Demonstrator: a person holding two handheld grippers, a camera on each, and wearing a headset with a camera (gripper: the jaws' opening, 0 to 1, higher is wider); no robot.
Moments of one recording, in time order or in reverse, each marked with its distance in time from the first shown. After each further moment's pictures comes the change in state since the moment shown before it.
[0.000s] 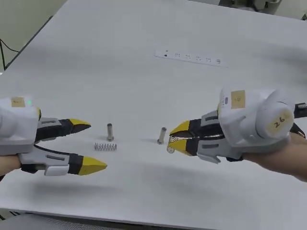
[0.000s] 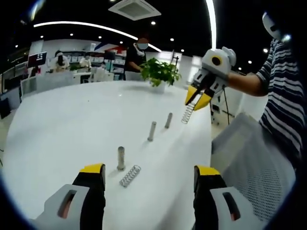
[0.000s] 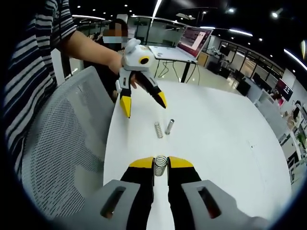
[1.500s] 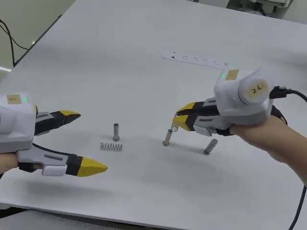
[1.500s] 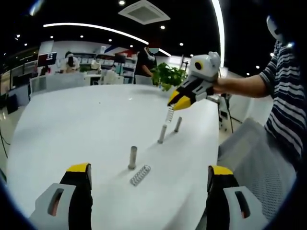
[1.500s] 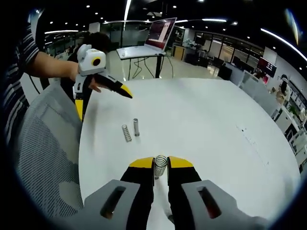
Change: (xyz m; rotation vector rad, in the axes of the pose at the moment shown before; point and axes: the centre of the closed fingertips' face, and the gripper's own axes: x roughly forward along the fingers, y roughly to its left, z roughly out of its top) left arm -0.010 0.016 0.003 -0.034 -0.042 0.076; right arm 0.027 -0.065 -0.013 0.179 0.010 -0.127
